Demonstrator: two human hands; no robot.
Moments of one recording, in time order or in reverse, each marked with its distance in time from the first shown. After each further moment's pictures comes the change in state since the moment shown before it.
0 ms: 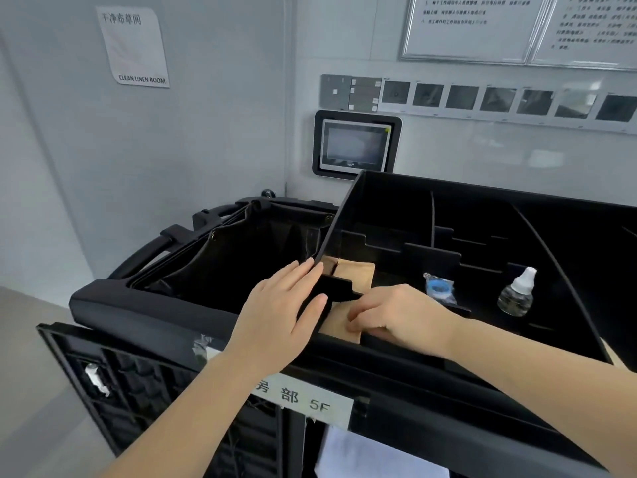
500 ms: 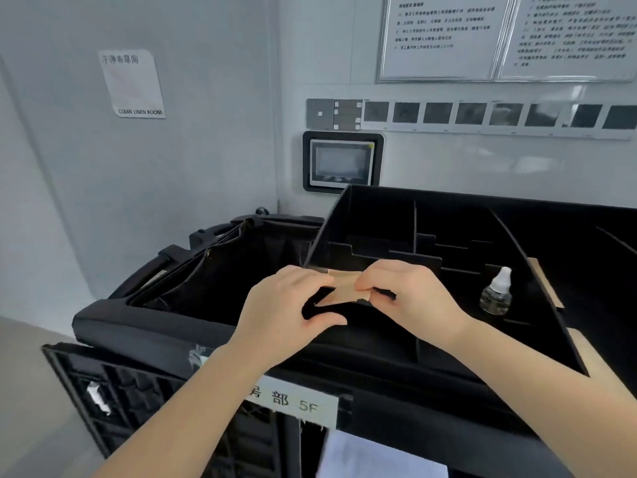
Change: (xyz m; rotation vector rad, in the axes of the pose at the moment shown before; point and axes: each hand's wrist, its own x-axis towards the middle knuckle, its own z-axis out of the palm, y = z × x) left_hand 0.014 0.035 -0.022 0.046 0.147 0.191; right_hand -0.019 -0.016 -0.034 0.042 0.451 0.223
